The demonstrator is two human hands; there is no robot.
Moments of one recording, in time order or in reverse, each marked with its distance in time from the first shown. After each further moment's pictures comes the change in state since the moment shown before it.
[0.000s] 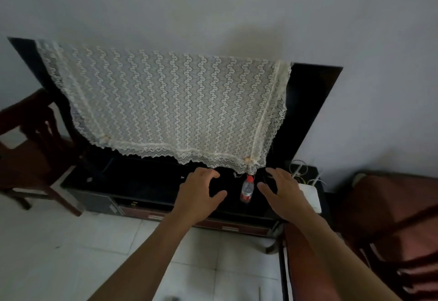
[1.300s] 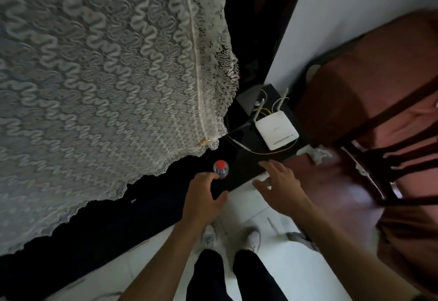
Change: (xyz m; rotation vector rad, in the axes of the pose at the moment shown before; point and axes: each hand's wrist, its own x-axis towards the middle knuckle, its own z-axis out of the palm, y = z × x) left_hand 0.263 -0.074 0.202 -0.100 -0.645 0.087; right_hand 0.177 0.111 0.096 0.136 -0.091 0.655
